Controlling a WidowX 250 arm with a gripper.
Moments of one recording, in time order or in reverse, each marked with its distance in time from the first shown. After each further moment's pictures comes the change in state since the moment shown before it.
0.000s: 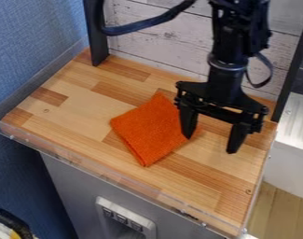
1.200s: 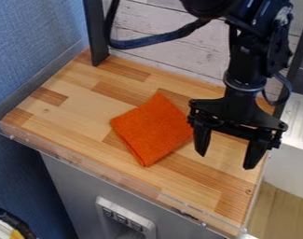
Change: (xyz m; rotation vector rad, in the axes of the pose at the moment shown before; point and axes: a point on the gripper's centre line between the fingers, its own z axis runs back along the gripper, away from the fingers) arm -0.010 -0.018 -0.011 -0.019 -0.024 0.059
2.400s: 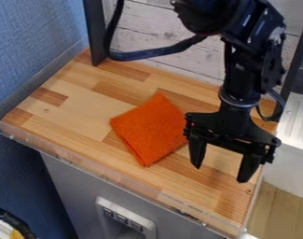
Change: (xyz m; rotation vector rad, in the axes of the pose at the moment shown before) arm -0.011 -0.001 -0.016 0.009 0.037 -0.026
